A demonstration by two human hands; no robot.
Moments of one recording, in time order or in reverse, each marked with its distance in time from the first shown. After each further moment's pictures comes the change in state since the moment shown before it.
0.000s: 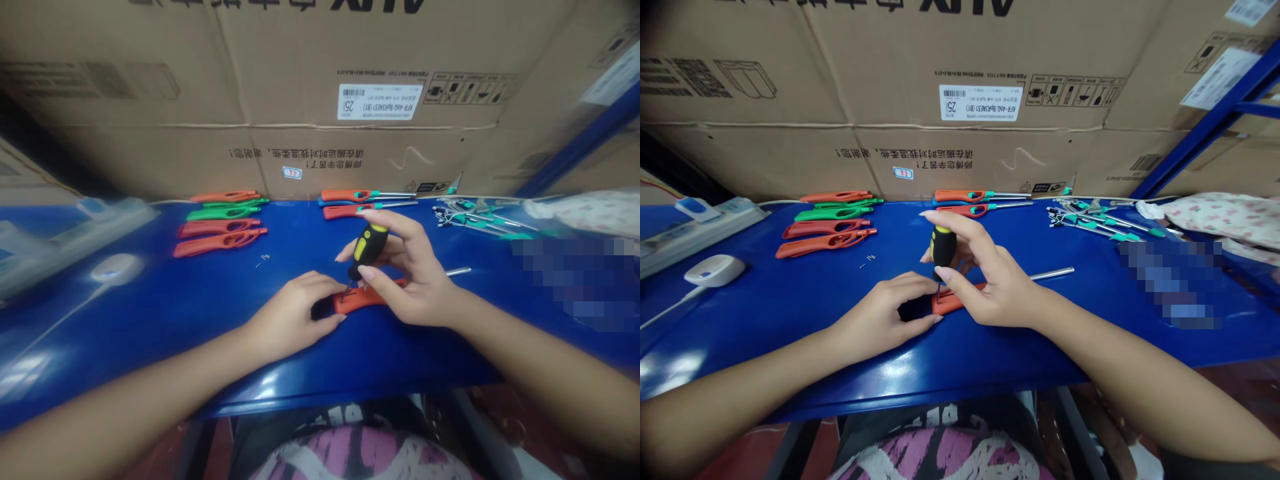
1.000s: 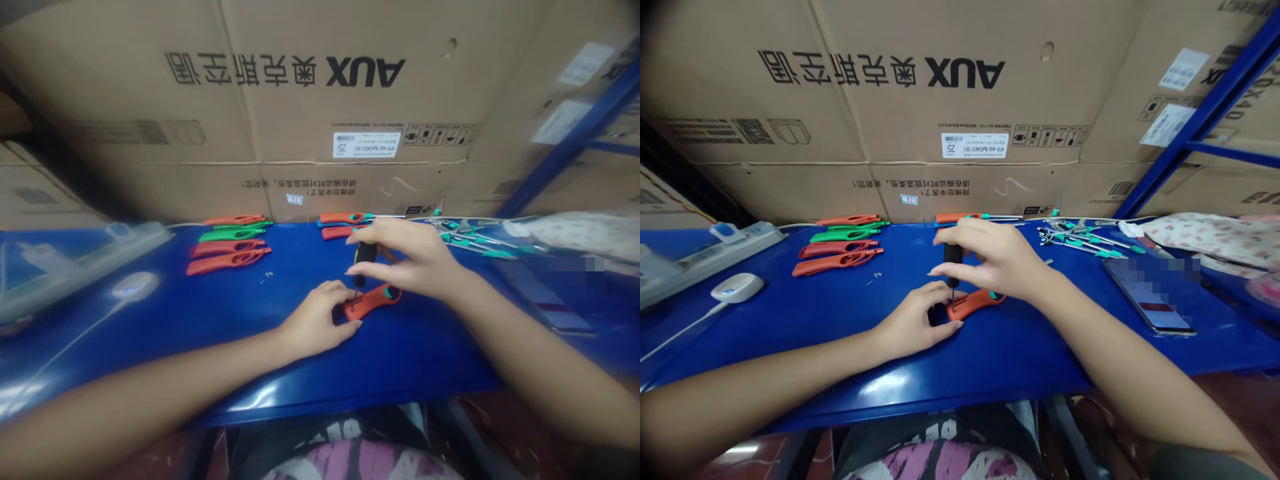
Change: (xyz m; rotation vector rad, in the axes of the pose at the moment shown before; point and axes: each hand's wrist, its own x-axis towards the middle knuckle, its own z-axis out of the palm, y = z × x) left_hand 0.020 0.002 0.026 -0.045 0.055 -0.033; right_hand 0.038 -0.013 -0.043 -0.590 -0.043 -0.266
